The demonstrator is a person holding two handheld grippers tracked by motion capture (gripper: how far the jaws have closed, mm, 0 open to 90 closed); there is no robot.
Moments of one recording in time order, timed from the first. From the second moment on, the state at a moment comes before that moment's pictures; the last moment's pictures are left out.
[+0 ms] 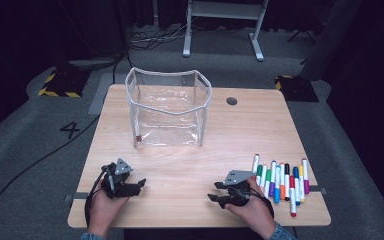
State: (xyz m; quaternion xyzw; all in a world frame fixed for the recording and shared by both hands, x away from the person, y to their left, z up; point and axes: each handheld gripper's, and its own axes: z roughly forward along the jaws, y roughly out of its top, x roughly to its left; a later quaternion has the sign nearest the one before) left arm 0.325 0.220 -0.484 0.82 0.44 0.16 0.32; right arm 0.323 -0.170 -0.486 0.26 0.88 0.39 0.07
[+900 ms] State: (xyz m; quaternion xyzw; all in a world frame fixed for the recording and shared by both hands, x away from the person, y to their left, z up) left arm 0.391 0.236 -0.404 0.79 0.49 0.20 0.32; right arm 0.415 -0.164 -0.372 0.31 0.85 0.42 0.11
